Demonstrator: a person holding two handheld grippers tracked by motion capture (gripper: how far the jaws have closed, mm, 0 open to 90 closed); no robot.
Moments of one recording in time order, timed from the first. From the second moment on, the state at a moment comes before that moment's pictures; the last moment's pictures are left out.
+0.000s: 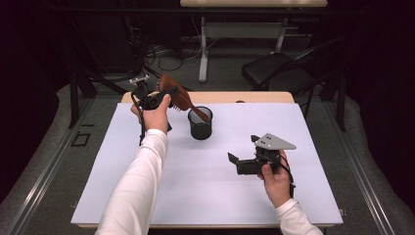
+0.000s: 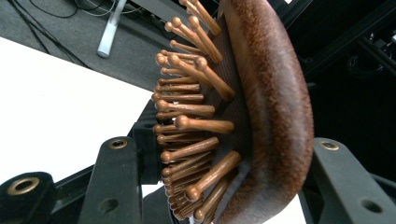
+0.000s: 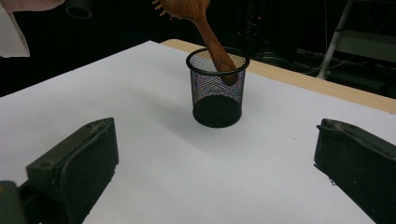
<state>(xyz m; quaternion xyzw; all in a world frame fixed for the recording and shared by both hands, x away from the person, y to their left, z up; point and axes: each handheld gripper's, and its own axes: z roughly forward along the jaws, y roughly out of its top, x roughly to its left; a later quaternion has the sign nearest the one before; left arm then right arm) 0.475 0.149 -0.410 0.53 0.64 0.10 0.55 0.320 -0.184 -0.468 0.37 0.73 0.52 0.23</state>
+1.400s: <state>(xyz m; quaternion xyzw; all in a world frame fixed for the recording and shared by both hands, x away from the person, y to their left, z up) 0.479 0.133 -0.437 0.56 0.64 0.10 0.52 0.320 -0.184 -0.468 0.37 0.73 0.52 0.23</state>
